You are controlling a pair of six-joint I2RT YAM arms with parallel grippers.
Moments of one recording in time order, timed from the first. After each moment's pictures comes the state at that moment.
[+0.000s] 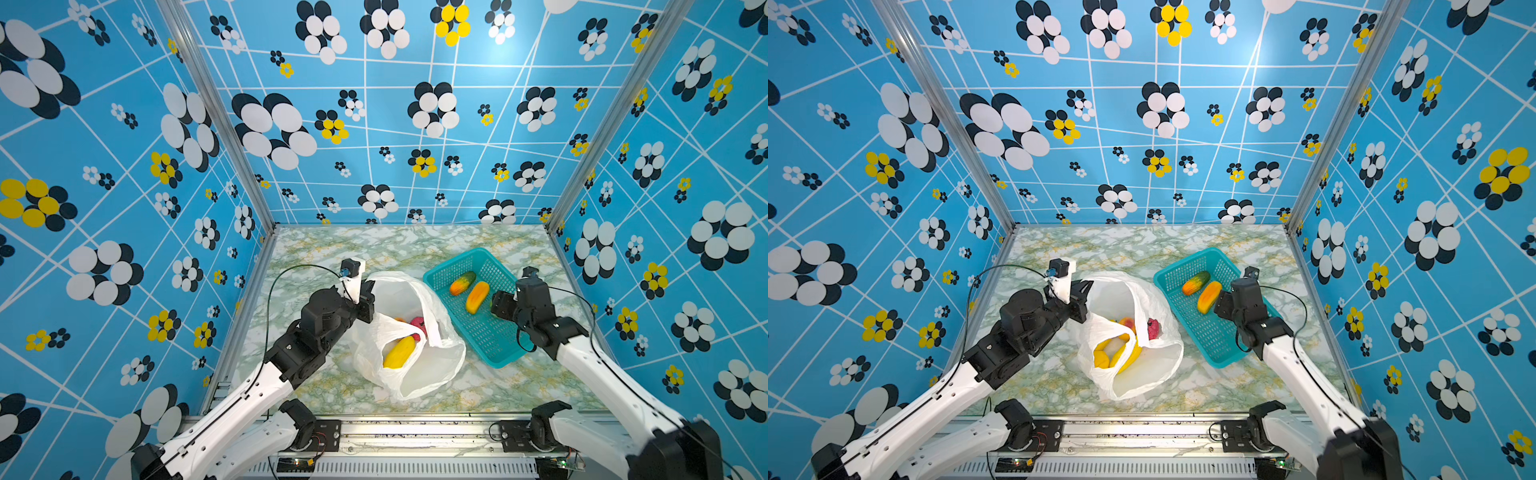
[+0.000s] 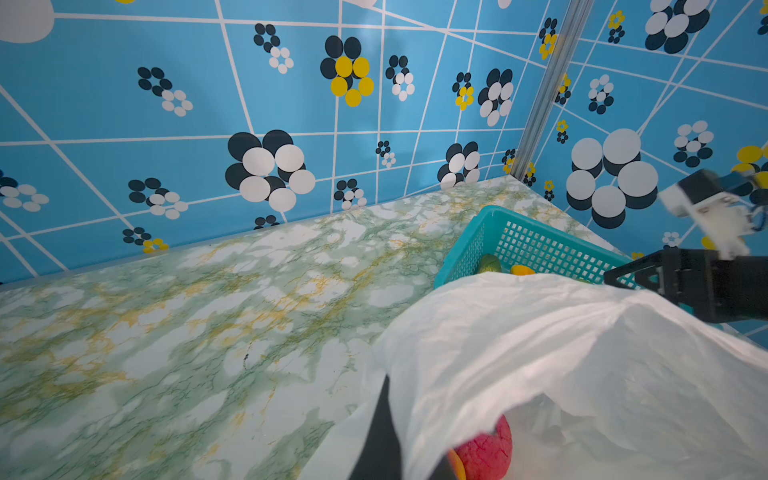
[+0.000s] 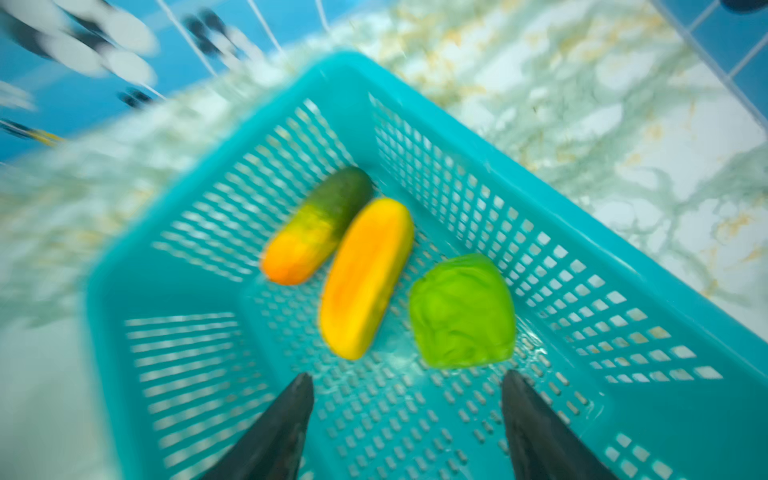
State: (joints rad) left arm -0.67 0.85 0.76 -0.10 -0.15 -0.14; right arm 0.32 0.94 0.70 -0.40 0.22 0.47
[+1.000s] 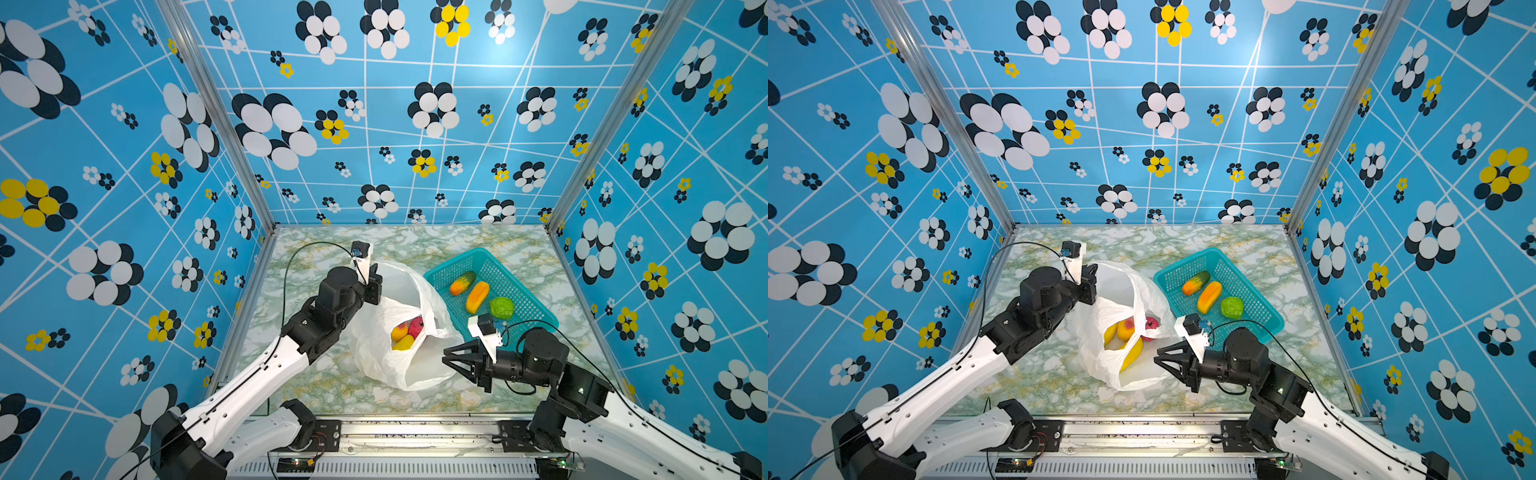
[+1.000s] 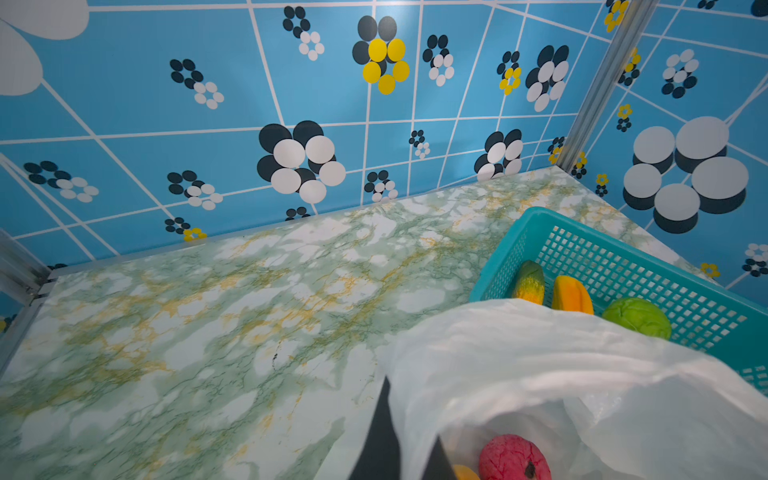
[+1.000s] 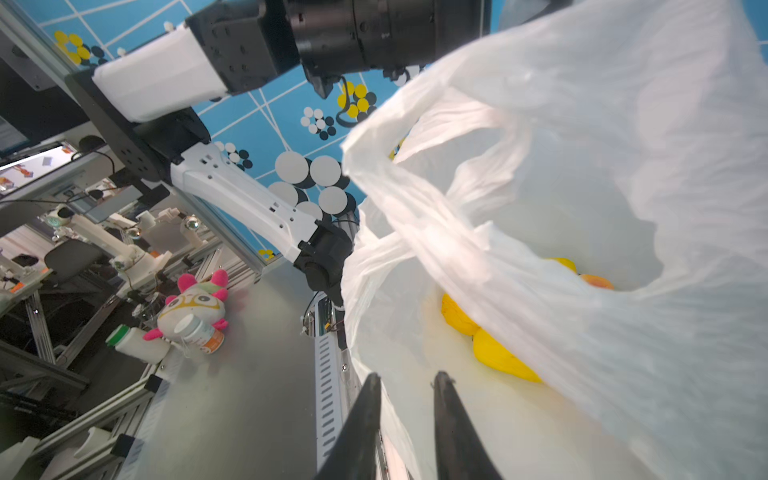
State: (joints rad) left arm -0.65 1.06 0.95 -0.16 -0.25 -0.13; right arm 0.95 0.59 0.52 -0.16 -0.37 0.28
